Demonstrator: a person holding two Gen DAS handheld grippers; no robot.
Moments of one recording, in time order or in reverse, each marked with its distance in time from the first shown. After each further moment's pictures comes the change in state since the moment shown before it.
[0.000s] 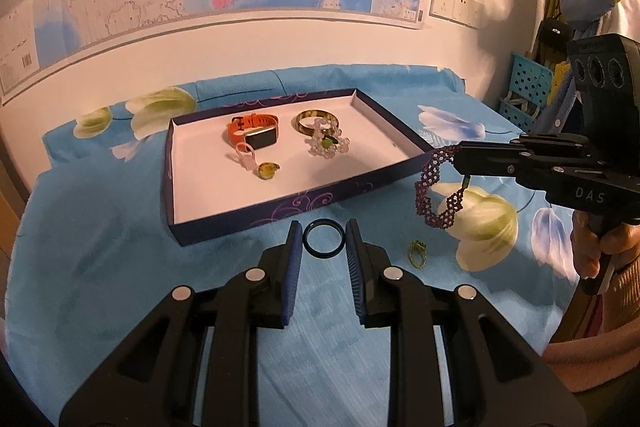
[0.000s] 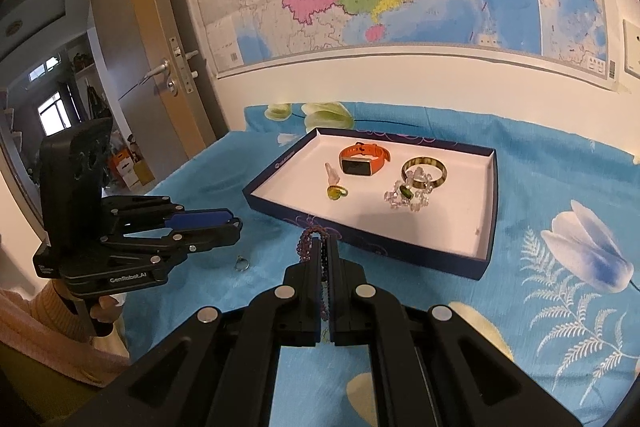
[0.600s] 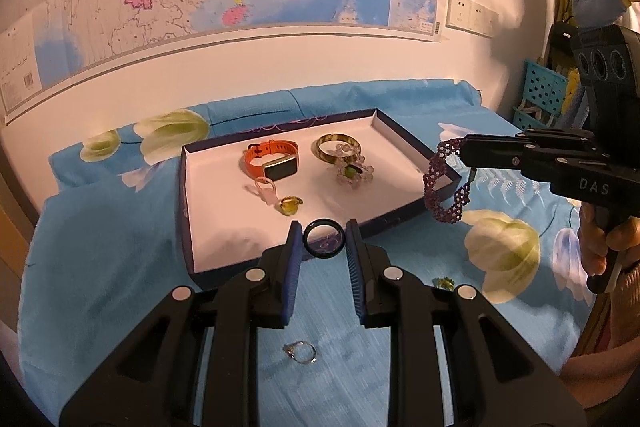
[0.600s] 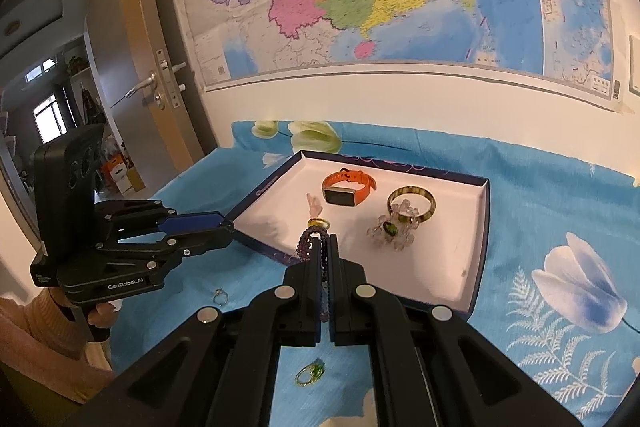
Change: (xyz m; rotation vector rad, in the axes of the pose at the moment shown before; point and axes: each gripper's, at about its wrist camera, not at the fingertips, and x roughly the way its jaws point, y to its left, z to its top) left arm 0.016 0.014 0.028 0.009 -0.028 0.042; right arm 0.016 -0.018 0.030 -0.009 -0.026 -0.017
